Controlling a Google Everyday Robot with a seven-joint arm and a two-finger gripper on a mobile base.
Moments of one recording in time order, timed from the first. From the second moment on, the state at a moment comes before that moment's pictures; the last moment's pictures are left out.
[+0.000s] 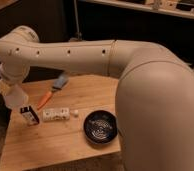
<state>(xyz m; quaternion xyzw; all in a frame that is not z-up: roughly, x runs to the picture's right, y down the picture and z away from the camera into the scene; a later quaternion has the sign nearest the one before) -0.357 -0.017 0.613 -0.29 -0.20 0.30 0.89</state>
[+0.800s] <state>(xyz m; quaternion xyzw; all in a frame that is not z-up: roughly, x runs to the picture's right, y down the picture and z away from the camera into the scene) -0.365 0.014 0.647 -0.32 -0.19 0.31 0.87</state>
